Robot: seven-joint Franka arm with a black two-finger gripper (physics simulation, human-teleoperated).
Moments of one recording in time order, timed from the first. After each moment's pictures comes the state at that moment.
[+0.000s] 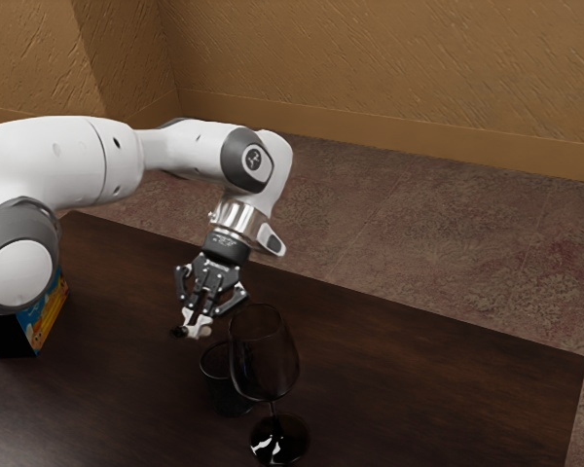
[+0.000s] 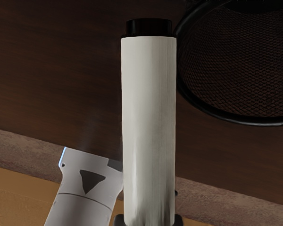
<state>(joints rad) -0.11 0.57 -0.04 -1.43 -0.08 1.01 -0.41</state>
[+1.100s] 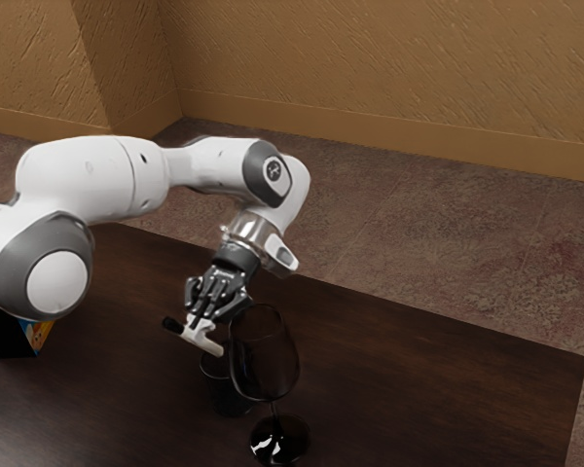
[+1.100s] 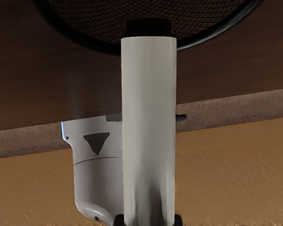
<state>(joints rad) -0.07 0.74 -0.11 -1.25 -0.11 0.78 -0.06</state>
